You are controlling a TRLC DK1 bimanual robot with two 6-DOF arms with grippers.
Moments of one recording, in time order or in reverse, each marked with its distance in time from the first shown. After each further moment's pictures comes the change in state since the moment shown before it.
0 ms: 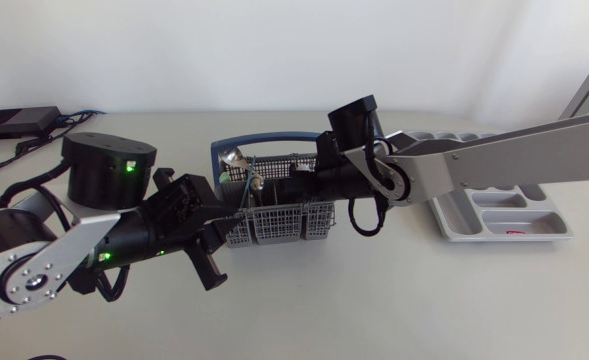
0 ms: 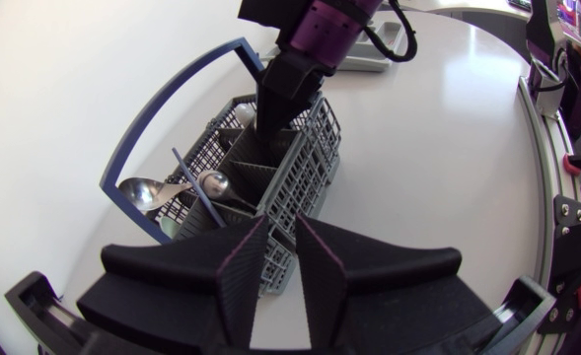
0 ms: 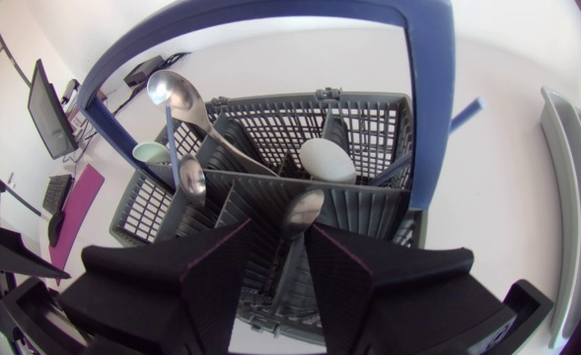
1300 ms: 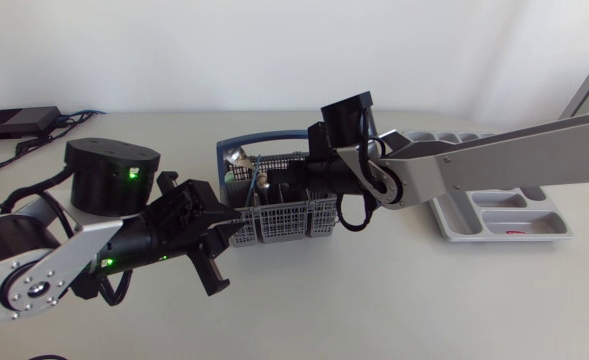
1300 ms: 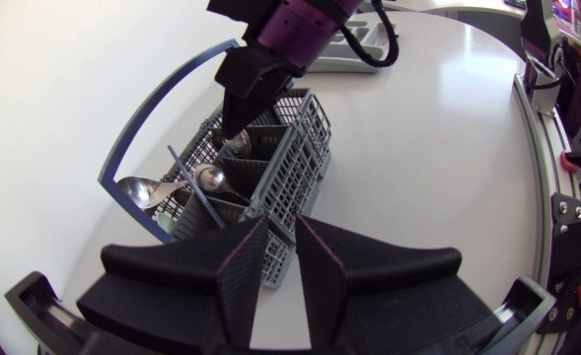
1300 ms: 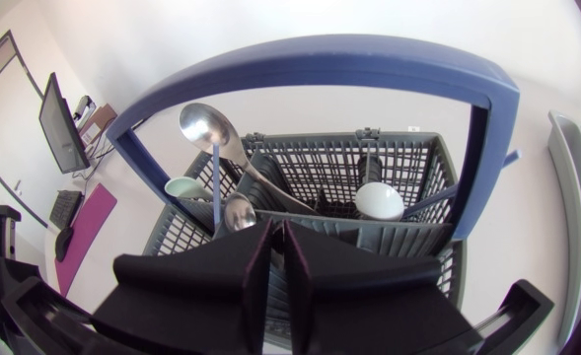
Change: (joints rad) left arm -0.020 0.000 -0.015 0.020 0.000 0.000; right arm 0.032 0.010 0.008 0.114 0.031 0.019
